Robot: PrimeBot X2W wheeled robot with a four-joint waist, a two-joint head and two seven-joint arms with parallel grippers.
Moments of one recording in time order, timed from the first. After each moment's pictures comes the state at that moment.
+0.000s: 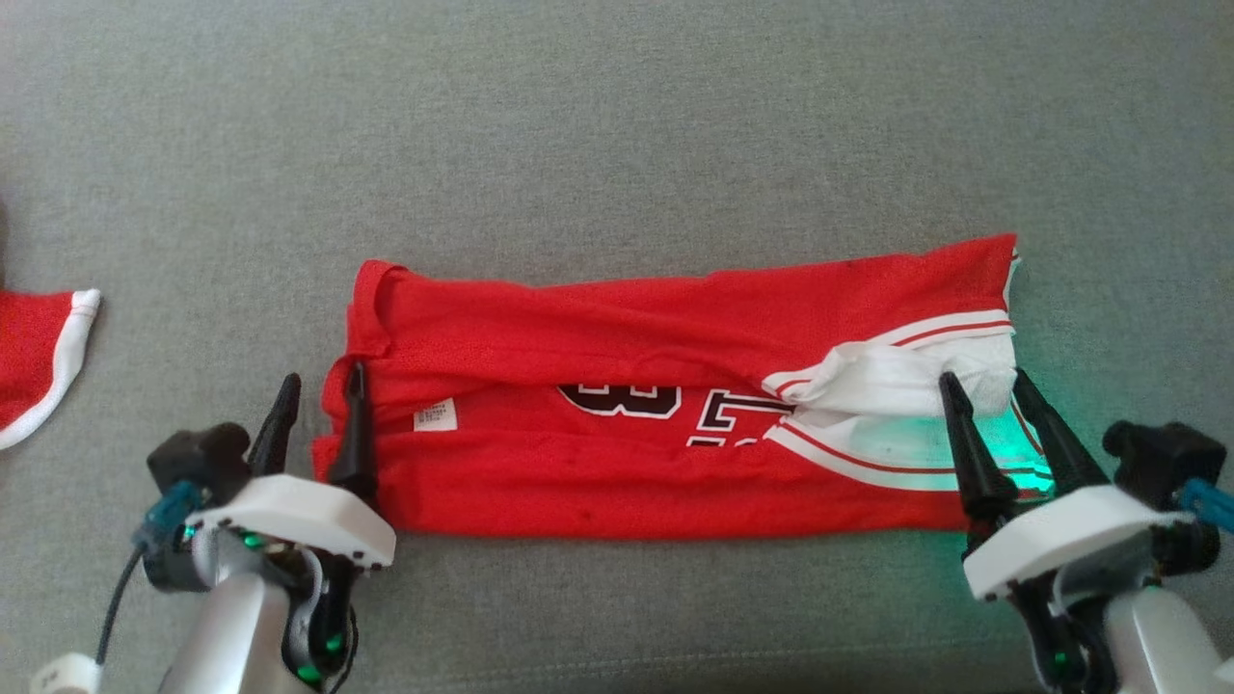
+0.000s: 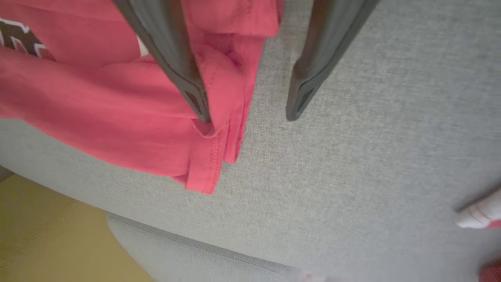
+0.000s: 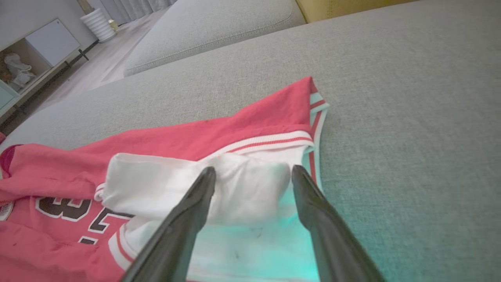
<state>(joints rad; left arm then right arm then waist) -0.18 0.13 -0.20 0.38 -0.44 0.04 -0.20 -0.02 -0.15 0.07 0.09 0.38 0.12 0.08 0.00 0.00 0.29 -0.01</state>
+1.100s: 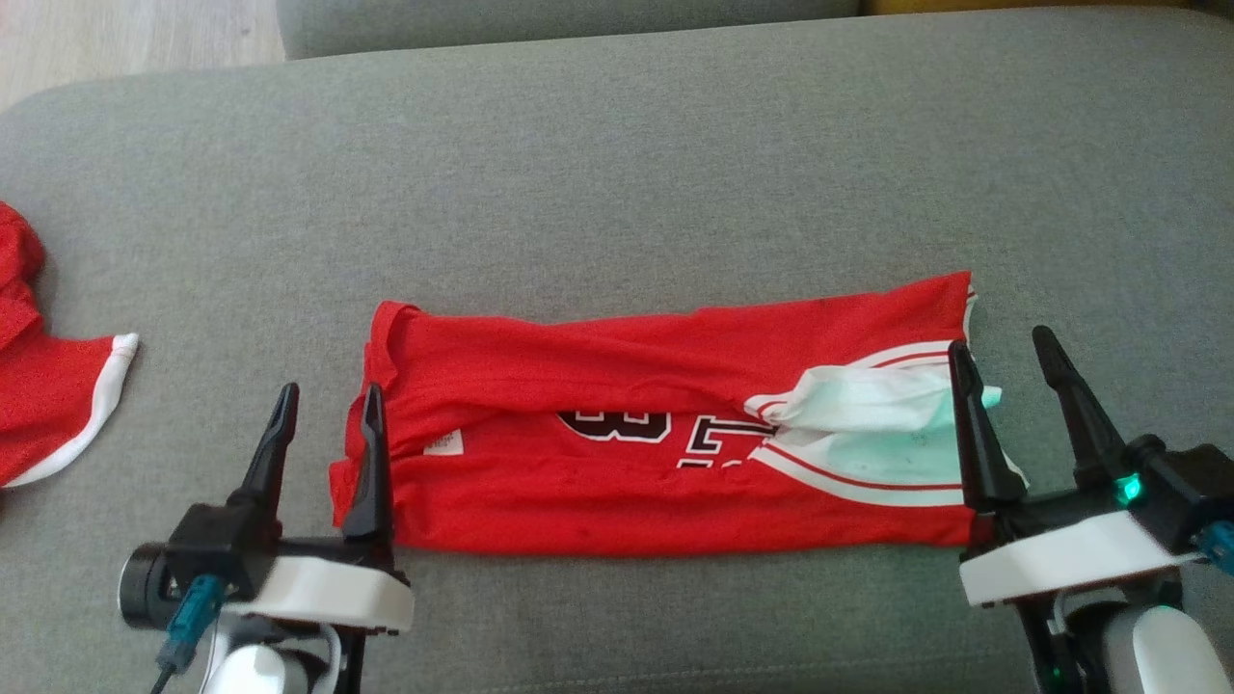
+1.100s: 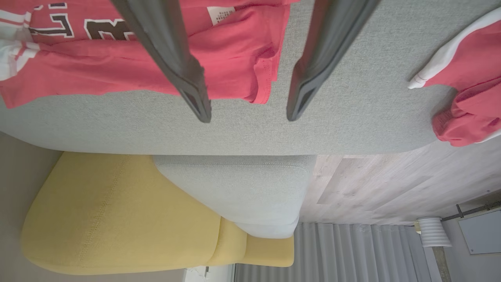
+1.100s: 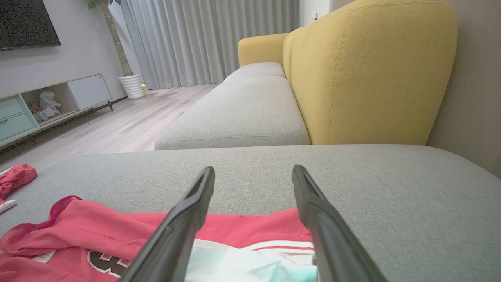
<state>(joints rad) 0.03 0.14 -0.22 0.00 -0.21 0.13 -0.25 0.05 -0.09 0.05 -0.15 0.18 0.12 -0.01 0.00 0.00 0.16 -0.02</state>
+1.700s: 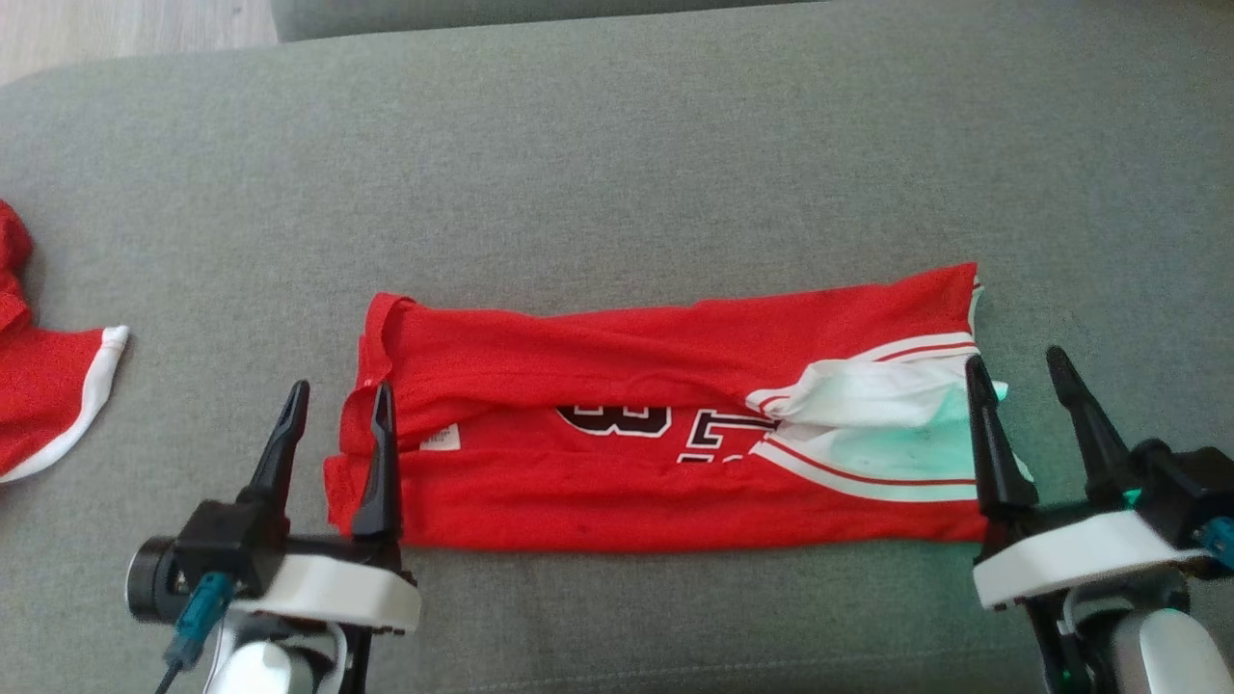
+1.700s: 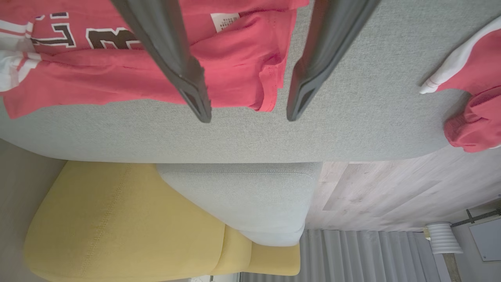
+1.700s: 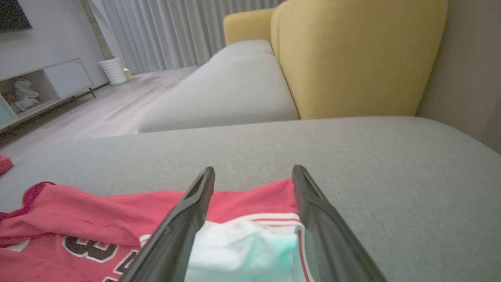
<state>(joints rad) 0.03 0.15 -0.24 0.01 -0.21 0.12 -0.25 0.05 -0.08 0.02 -0.09 0.19 0.12 0.00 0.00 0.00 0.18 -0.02</state>
